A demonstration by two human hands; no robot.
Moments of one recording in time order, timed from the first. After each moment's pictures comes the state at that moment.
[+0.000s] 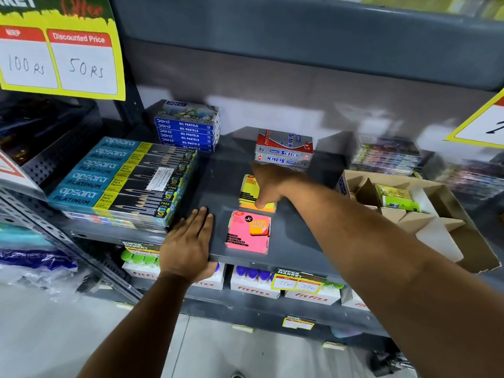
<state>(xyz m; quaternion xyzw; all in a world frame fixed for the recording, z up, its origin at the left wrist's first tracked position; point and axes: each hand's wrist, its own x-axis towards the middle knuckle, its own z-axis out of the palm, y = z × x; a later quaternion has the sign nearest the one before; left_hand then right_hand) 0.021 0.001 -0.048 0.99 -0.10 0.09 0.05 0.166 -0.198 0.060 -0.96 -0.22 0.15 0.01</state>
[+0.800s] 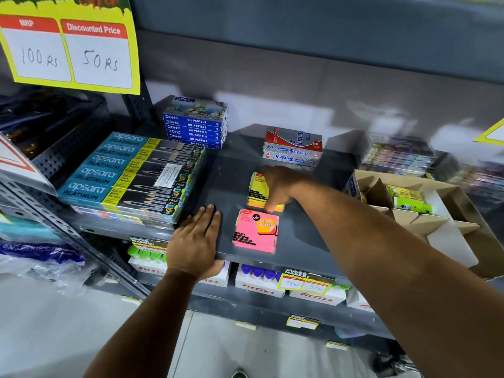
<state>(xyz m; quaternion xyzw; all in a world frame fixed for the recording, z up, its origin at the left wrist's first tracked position) 0.021 0.002 -0.049 0.99 -0.09 0.09 0.05 0.171 -0.201 0.046 -0.96 -0.20 0.19 0.03</state>
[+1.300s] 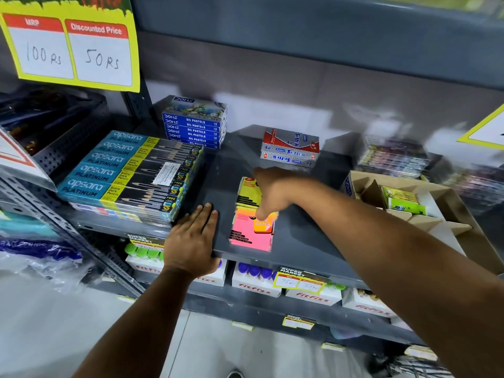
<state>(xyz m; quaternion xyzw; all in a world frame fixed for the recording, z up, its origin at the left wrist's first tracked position) 0.021 0.003 -0.050 0.99 -0.09 0.08 0.06 0.136 -0.194 0.080 -0.95 -0.26 0.19 0.00</state>
